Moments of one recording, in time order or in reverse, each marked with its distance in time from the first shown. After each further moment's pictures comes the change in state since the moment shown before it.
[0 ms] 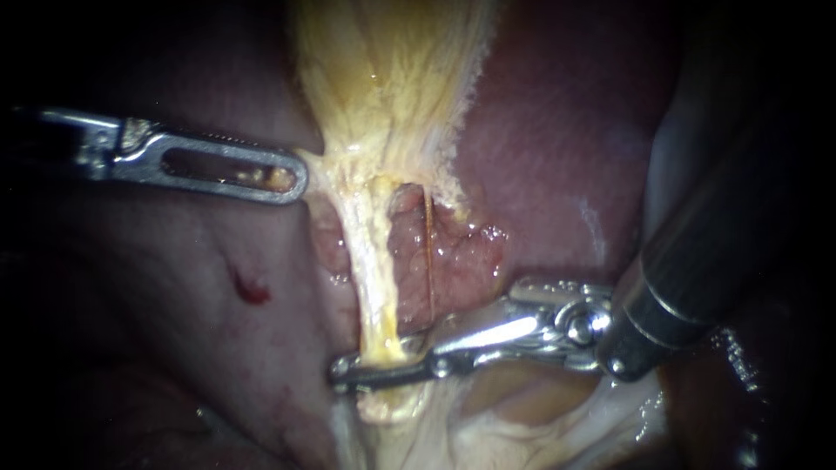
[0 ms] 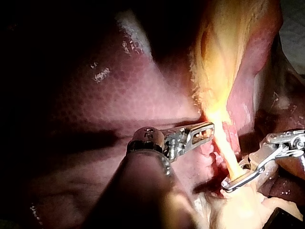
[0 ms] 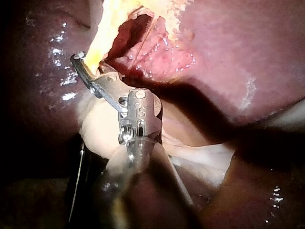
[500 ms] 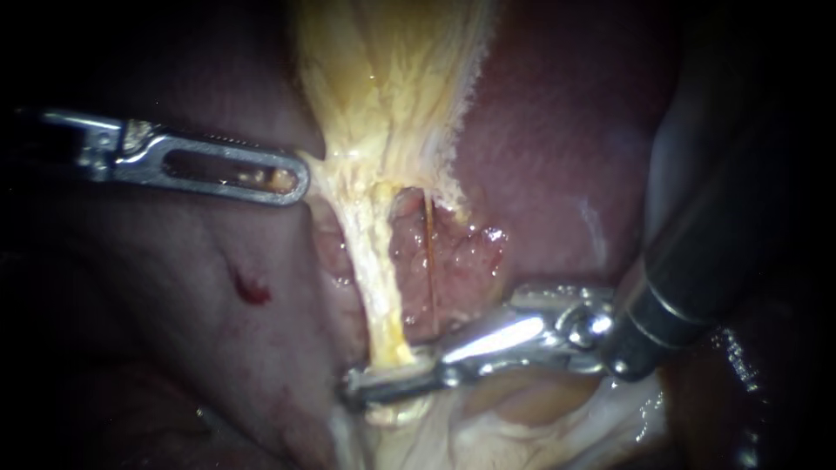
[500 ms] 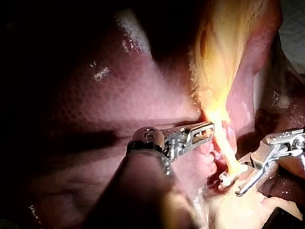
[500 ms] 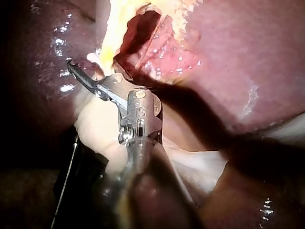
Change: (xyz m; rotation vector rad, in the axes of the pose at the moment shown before) right arm 0.000 0.001 0.000 -0.062 0.047 -0.156; left arm 0.000 0.000 0.000 0.001 0.005 0.001
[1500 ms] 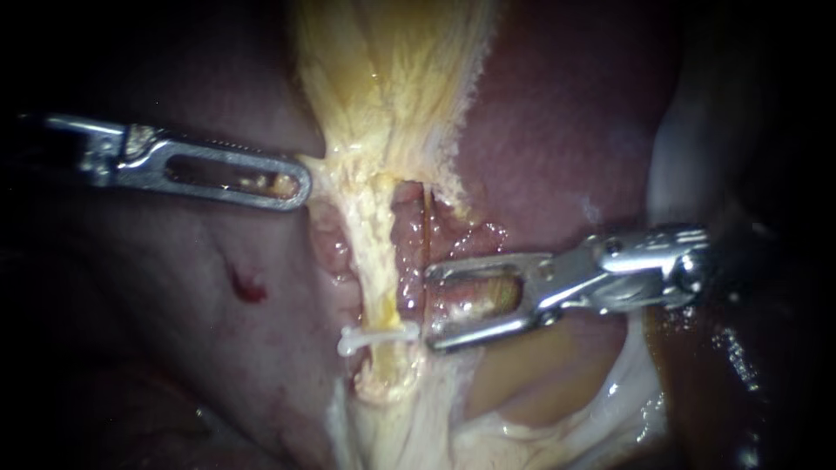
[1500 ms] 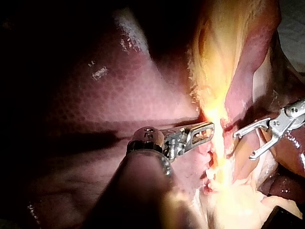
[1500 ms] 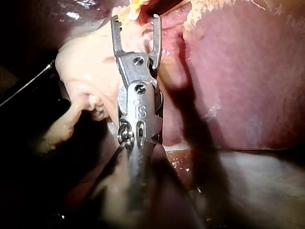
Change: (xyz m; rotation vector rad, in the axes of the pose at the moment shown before) right arm 0.002 0.000 -0.013 -0.166 0.062 -0.426; left arm 0.000 0.000 0.000 0.012 0.013 0.001
